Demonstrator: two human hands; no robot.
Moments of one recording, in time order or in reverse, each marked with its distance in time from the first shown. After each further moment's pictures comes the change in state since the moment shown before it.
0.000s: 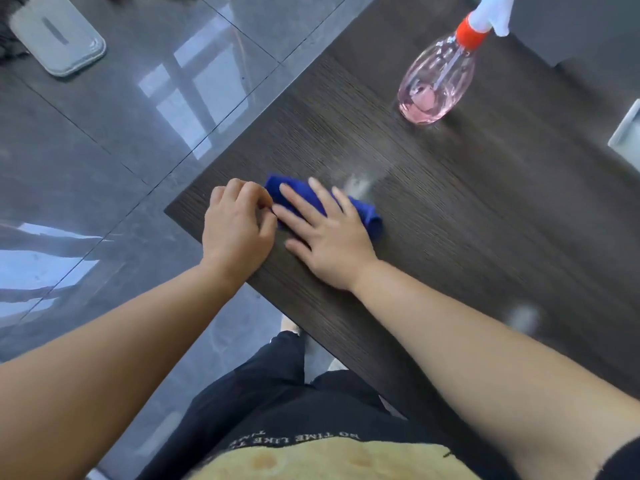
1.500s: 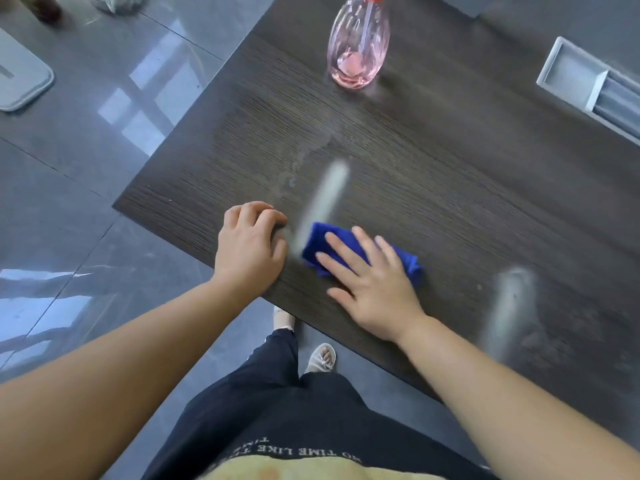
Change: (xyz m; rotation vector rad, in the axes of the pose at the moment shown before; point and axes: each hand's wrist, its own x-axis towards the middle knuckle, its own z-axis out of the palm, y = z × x) left_hand -0.055 0.035 0.044 0.170 -0.222 0.192; right_hand -0.164 0.012 0.012 -0.054 0.069 0.184
